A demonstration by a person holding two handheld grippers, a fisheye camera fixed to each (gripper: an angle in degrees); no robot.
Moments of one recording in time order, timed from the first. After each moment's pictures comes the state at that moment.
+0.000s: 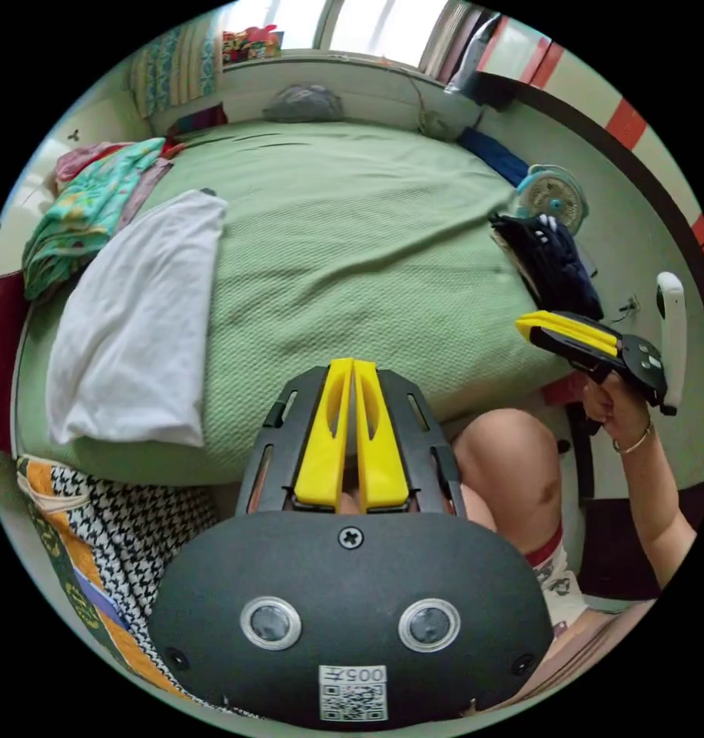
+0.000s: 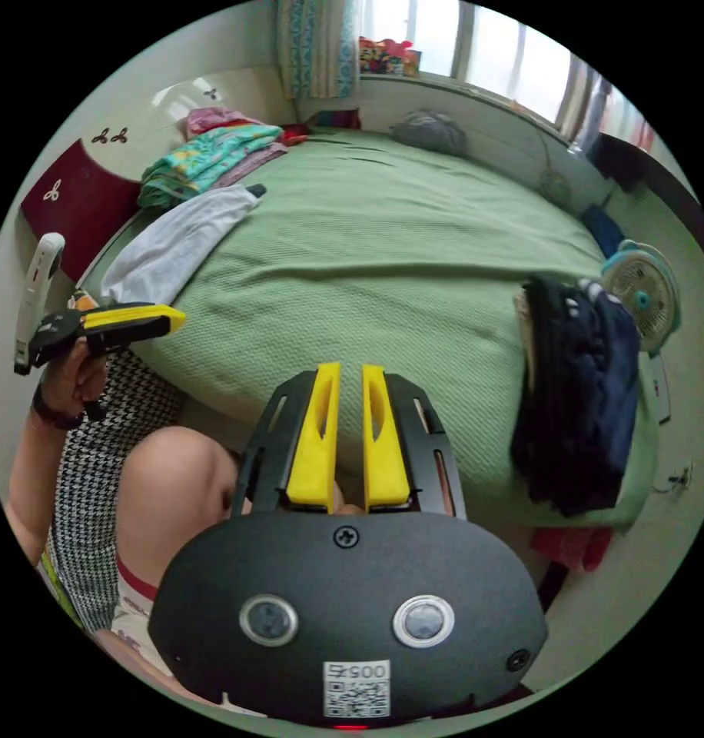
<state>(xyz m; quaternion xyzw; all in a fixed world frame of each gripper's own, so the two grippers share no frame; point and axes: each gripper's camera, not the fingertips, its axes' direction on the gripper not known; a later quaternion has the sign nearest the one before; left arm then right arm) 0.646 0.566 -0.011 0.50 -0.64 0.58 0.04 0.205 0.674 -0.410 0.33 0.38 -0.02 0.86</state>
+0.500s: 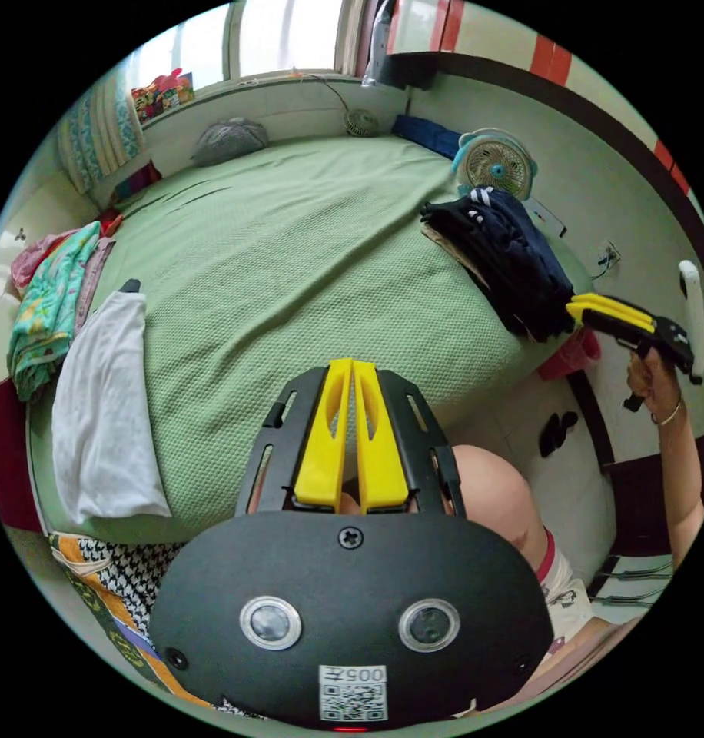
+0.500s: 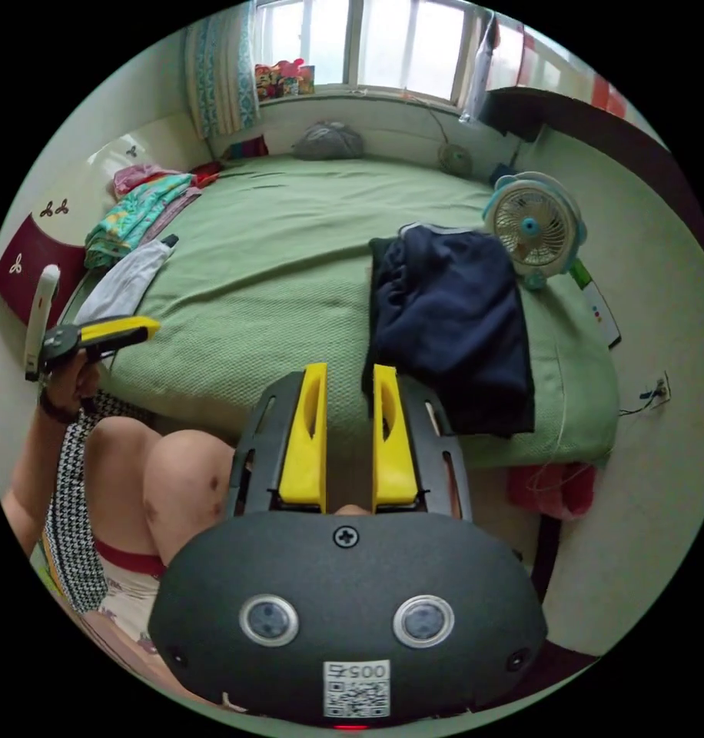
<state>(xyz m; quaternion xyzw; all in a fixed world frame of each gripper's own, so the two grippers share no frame) 0.602 0.439 0.061 0.45 -0.69 0.57 -0.04 0.272 0.819 -0.527 0.39 0.40 0.07 0.83</state>
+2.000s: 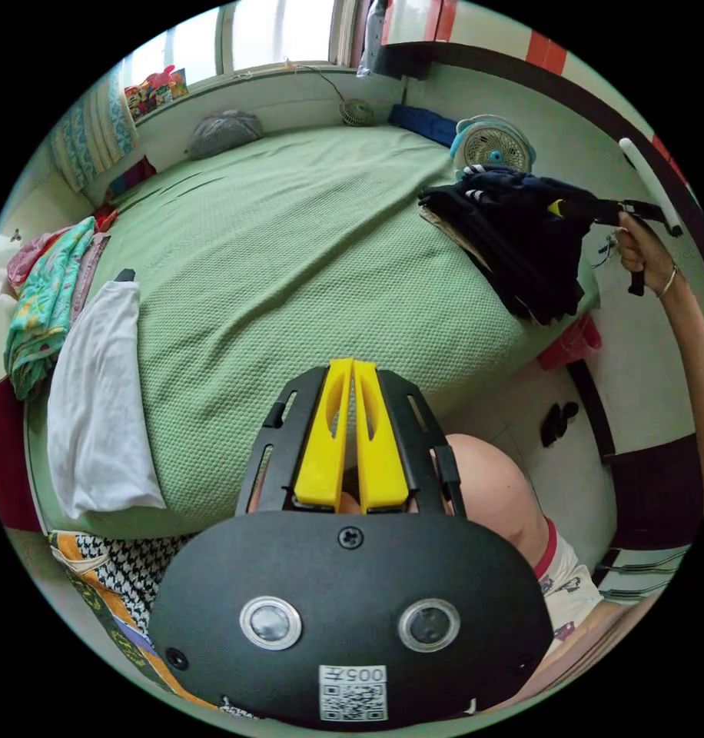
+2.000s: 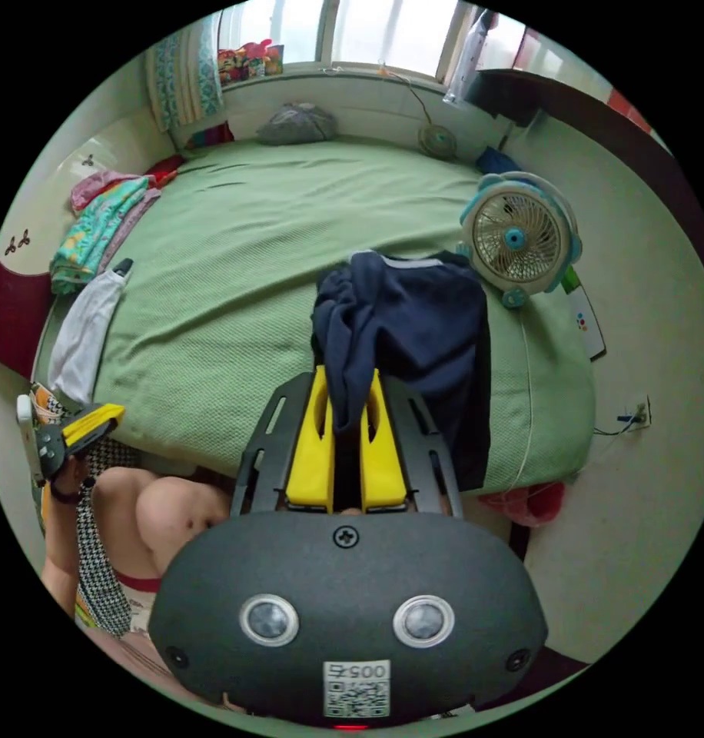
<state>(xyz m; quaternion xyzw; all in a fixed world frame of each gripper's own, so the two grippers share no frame) 0.637 0.361 0.025 0.45 -0.69 0.56 -0.03 0.308 0.792 -0.683 0.34 0.40 0.11 0.84</state>
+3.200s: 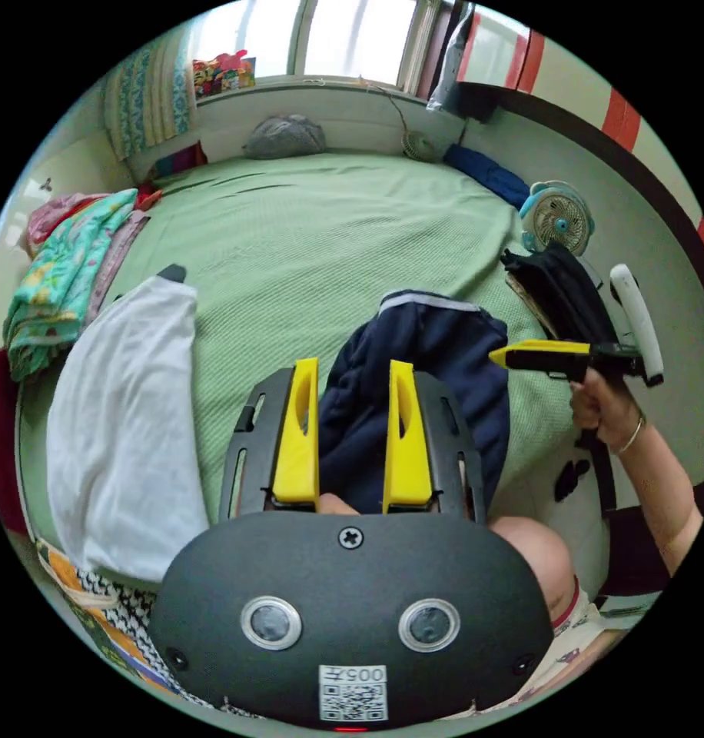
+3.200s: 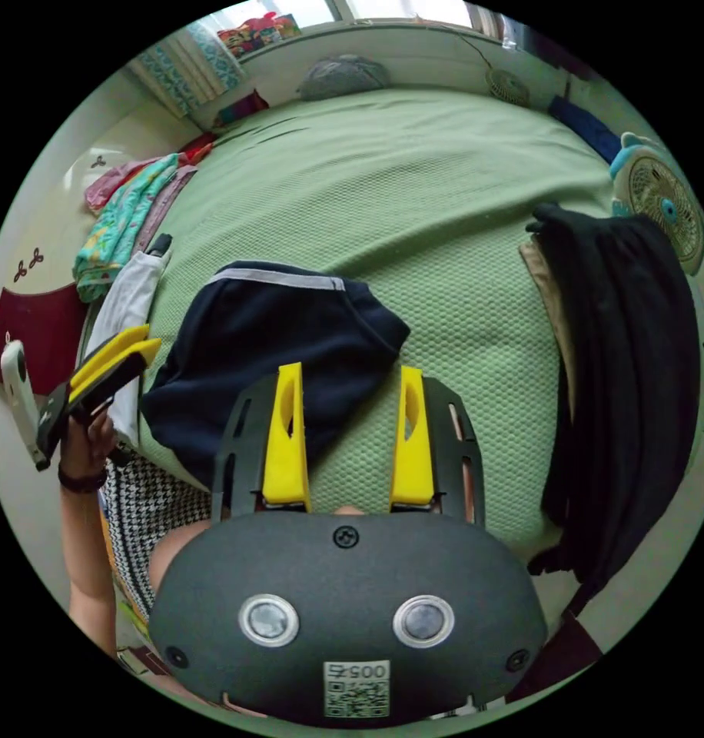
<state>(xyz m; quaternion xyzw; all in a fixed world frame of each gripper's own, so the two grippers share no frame) 0.842 0.458 0.006 0.49 -0.64 0.59 -0.02 0.331 0.601 -0.559 0.31 0.26 0.12 0.91</state>
